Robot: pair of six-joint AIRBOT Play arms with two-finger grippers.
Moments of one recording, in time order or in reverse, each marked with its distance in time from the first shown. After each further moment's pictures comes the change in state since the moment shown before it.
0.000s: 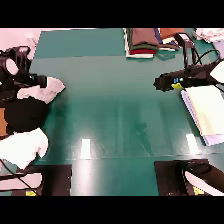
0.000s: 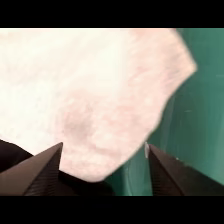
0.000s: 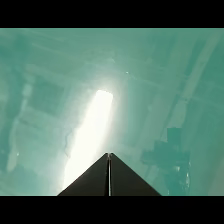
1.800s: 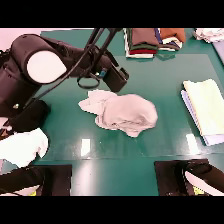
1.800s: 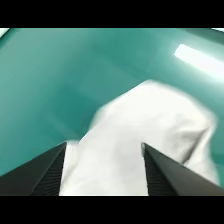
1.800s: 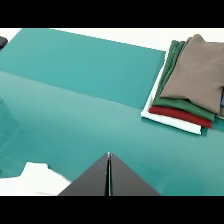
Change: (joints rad) left arm -0.824 0.106 0.419 -0.177 -0.037 0.210; right arm 0.000 0.000 0.638 -0.139 0.074 -0.001
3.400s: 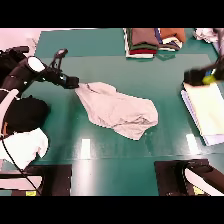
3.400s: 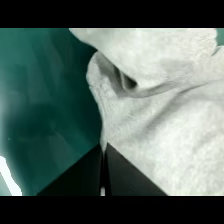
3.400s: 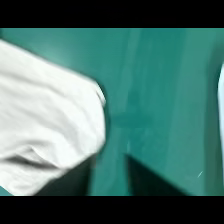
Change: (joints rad) left arm 0.599 -0.160 -0.344 -0.331 0.007 0.059; right arm -0.247 0.024 -0.610 -0.003 0.211 0.049
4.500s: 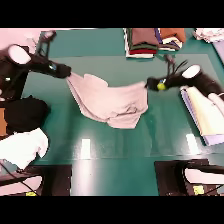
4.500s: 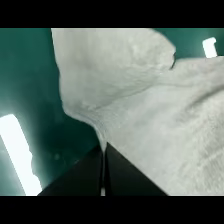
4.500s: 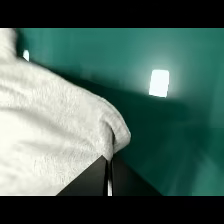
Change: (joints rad) left arm -0.001 0.135 0.084 0.123 -0.006 -0.051; right arm 0.042 -0.409 -0.063 0.562 -0.524 -0.321
